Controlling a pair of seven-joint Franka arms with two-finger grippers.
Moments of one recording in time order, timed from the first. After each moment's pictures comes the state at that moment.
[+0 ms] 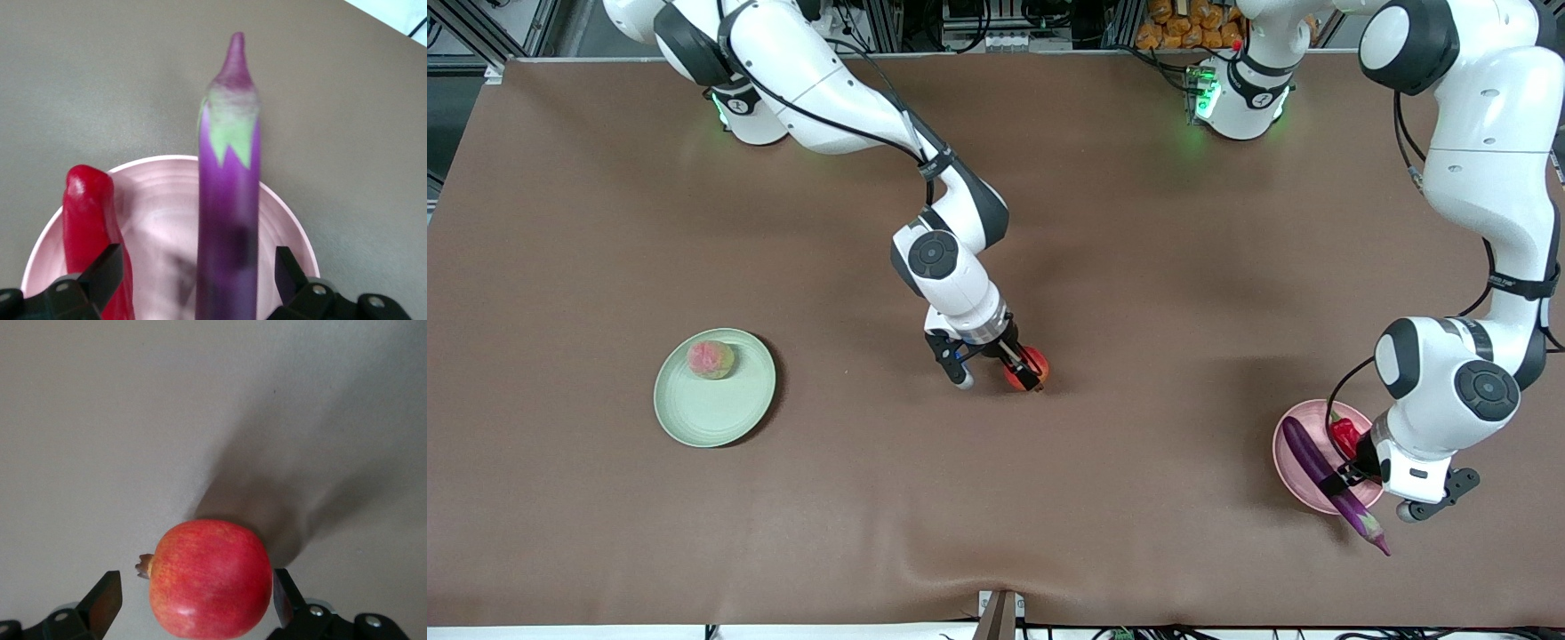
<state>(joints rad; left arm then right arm) 0.22 0.85 -0.22 -1.39 0.27 2.43 -0.58 0.70 0.88 0.05 -1.40 0.17 2.64 1.58</state>
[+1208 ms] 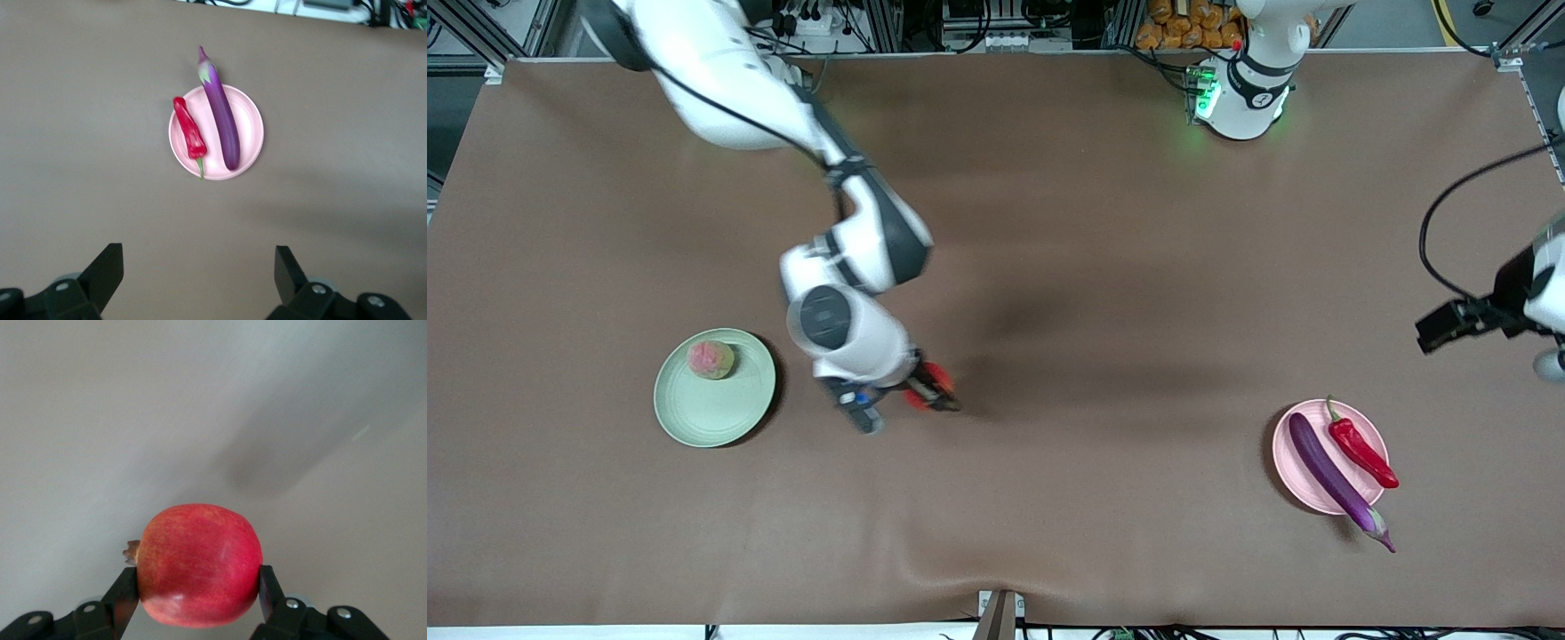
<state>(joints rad) 0.22 0.22 -0.33 -1.37 0.16 1.67 -0.25 0.43 0.70 0.02 -1.29 0.17 1.97 1.13</state>
